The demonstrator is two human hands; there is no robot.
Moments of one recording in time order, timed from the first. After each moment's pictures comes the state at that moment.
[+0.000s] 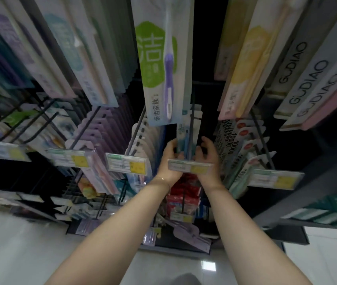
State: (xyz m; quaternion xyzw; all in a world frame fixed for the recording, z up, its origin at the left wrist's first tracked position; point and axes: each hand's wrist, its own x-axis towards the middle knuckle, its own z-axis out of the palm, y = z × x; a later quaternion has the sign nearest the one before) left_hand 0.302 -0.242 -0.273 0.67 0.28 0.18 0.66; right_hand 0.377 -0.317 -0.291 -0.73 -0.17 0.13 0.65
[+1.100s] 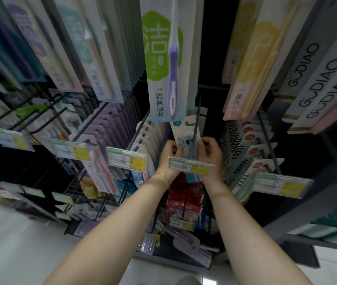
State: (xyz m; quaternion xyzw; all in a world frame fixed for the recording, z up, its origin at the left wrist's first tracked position) left_hand 0.320 -0.223 -0.289 0.69 0.32 0.27 0.59; right_hand 0.395 -0.300 -0.298 -0.70 -0.23 0.08 0.67
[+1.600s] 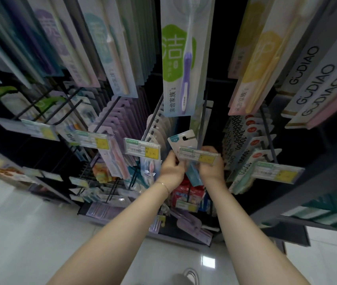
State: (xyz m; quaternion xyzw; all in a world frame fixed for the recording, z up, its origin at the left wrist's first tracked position) left_hand 0.261 -0.258 -0.290 0.66 0.34 0.20 0.64; right_hand 0.345 -0.334 -0.283 -0.74 -0.18 0.20 0.62
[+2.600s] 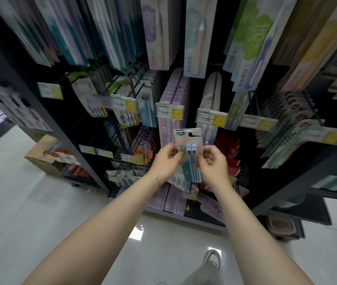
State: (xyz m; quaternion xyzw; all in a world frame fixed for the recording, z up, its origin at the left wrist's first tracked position) left_hand 0.062 -0.203 -0.260 0.72 0.34 0.19 0.58; right_hand 0.152 -0.318 -0.258 -0.74 -0.25 0.19 0.59
